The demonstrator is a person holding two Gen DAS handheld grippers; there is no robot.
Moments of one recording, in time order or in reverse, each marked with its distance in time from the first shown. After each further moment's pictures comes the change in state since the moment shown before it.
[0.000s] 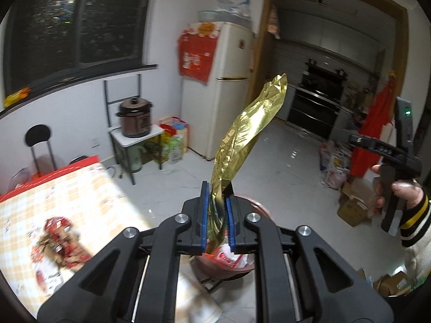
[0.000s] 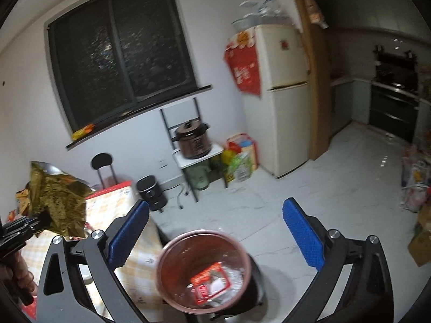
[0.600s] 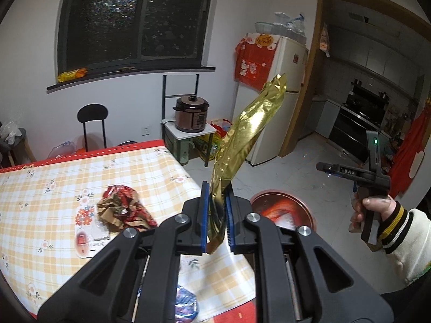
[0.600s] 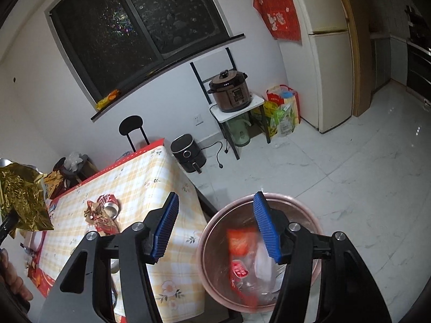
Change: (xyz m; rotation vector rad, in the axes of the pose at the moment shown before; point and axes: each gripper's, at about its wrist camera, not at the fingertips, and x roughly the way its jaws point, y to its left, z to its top) left arm -0.096 0.077 -0.043 -0.159 -0.042 0.243; right arm 0.127 0.076 -0.050 0.036 0.247 0.235
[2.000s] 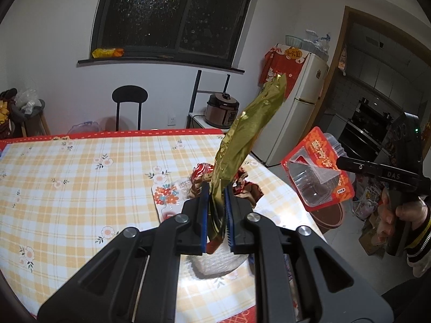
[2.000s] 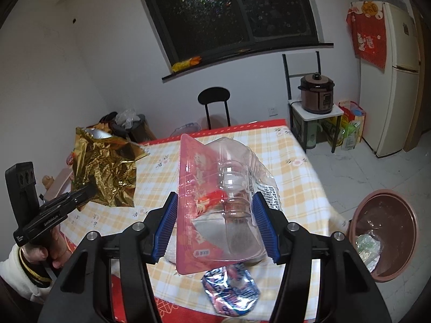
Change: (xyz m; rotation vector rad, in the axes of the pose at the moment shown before) left arm -0.083 0.252 -0.062 -0.116 -0.013 -0.004; right arm 0.011 0.330 -0.082 -0.242 0.062 0.189
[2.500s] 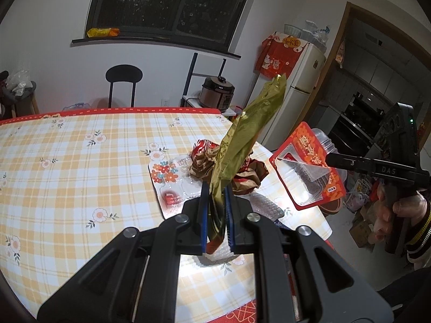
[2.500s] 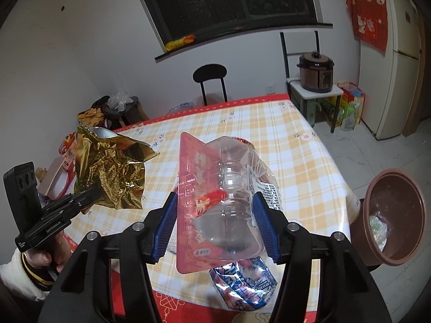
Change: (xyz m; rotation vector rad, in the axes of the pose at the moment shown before) left arm 0.024 0.036 -0.032 -0.028 0.074 -0.061; right arm 0.048 0.034 -0.020 0.008 0.107 -0.028
